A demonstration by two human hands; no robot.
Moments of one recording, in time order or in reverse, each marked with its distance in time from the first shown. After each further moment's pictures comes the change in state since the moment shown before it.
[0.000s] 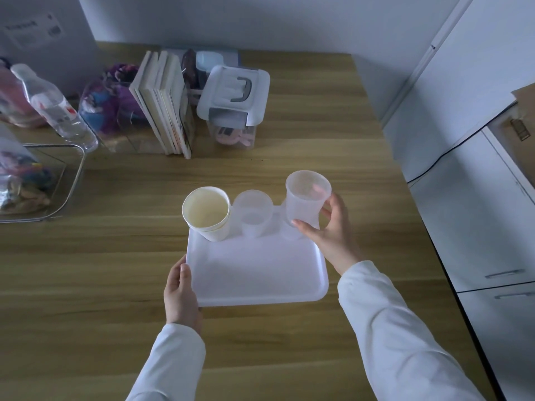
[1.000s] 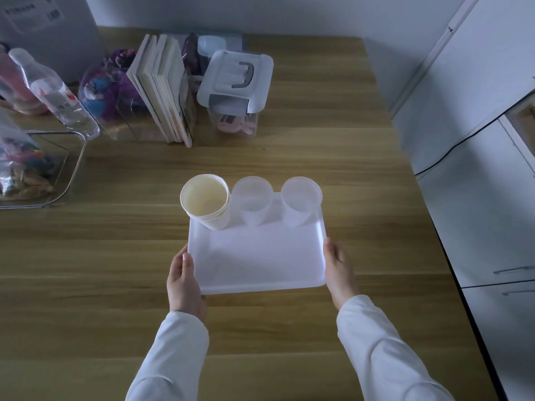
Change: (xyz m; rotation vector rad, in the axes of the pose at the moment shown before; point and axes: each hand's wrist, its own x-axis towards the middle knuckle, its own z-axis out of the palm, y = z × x) left_hand -0.007 -0.006 0.012 -0.022 0.042 -0.018; right_hand -0.041 0.056 0.002 0.032 0.099 0.344
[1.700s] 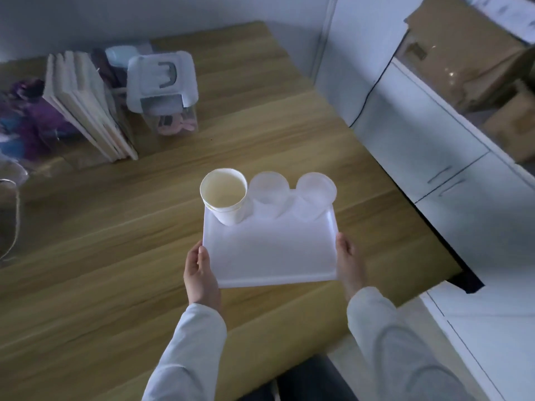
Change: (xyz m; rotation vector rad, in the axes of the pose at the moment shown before) left_hand -0.013 -0.016 -0.019 0.271 -0.344 0.132; right_hand -0.097 0.056 -0.004 0.139 0.402 0.101
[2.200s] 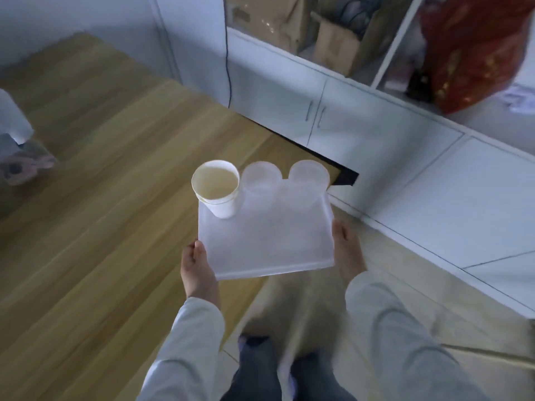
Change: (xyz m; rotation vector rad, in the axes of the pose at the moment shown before) left_hand -0.105 -0.043 0.050 0.296 -0.445 -0.010; right_hand -0.109 0.098 -0.128 0.149 0.444 0.131
